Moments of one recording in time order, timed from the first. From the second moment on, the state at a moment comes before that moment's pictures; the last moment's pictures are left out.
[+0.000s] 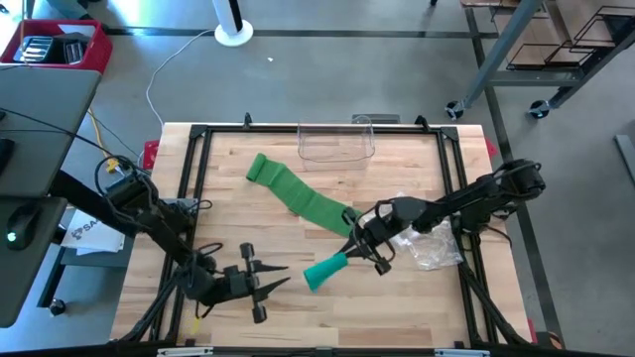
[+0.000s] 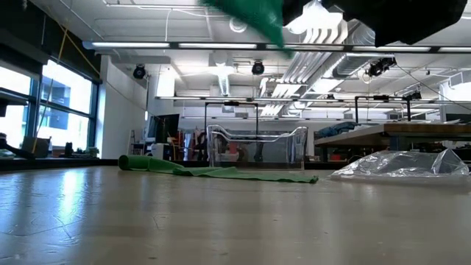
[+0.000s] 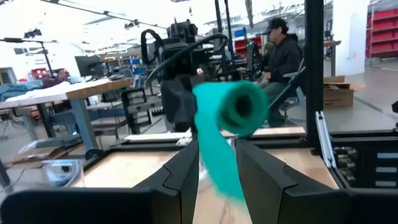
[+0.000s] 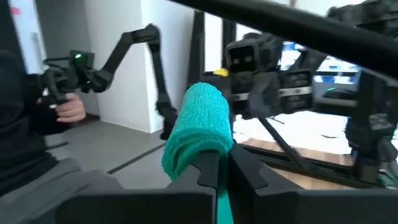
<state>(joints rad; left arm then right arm) -0.87 1.65 0.74 1.17 -1.11 0.35 0.21 1.55 0.66 1.02 -0.37 0.03</state>
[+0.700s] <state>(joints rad) -0.76 1.65 0.84 0.95 -0.95 0.35 0.21 1.55 0.66 1.01 -0.39 0.03</state>
